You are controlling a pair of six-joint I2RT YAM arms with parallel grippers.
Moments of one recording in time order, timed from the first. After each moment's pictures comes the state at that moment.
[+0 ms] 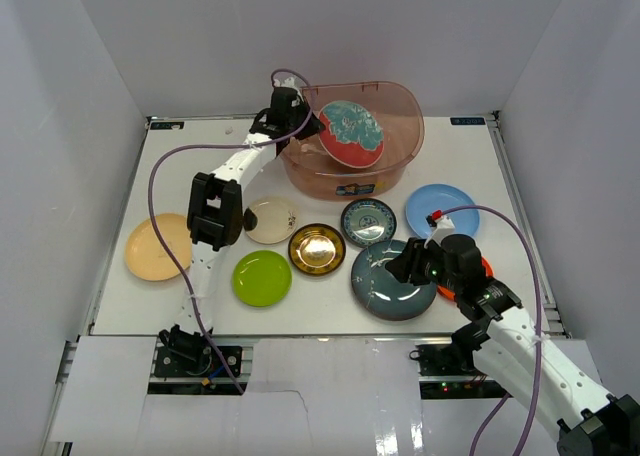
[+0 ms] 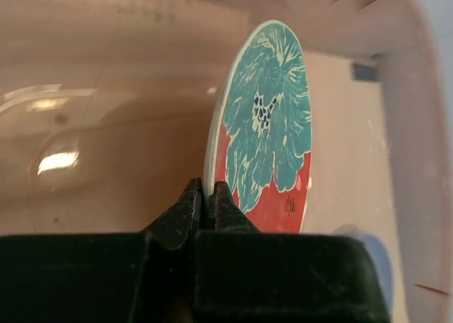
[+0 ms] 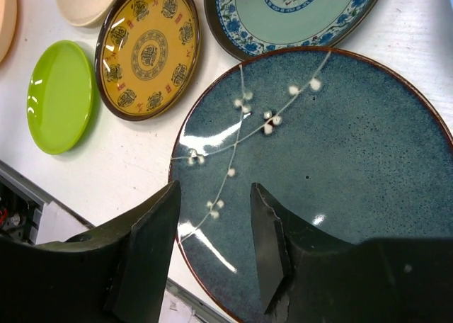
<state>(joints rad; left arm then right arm) -0.37 2.40 2.16 -0.14 0.18 -0.67 0.51 0.59 0.37 -0.31 -0.18 0.51</state>
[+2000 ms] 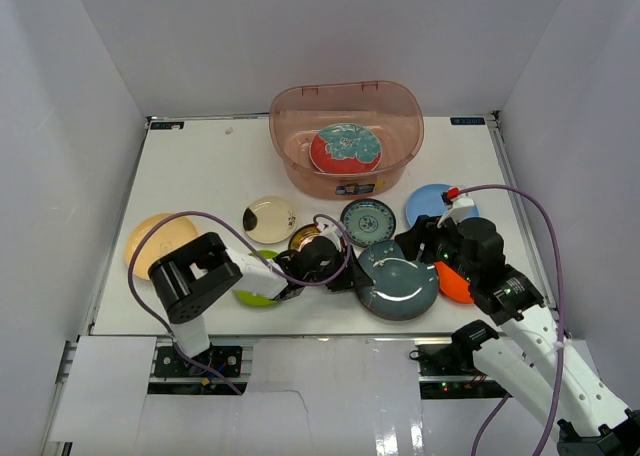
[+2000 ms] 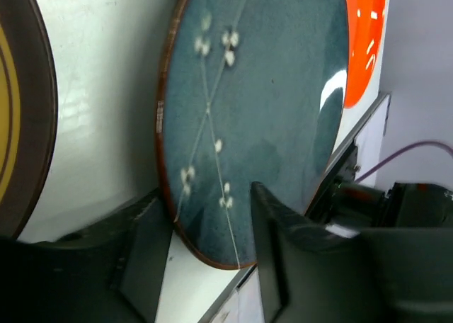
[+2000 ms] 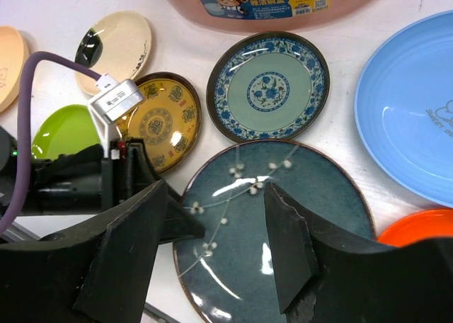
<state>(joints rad) -1.00 1.74 0.67 0.52 0.14 -1.04 0.51 0.59 0.62 -0.42 -0.04 0.35</state>
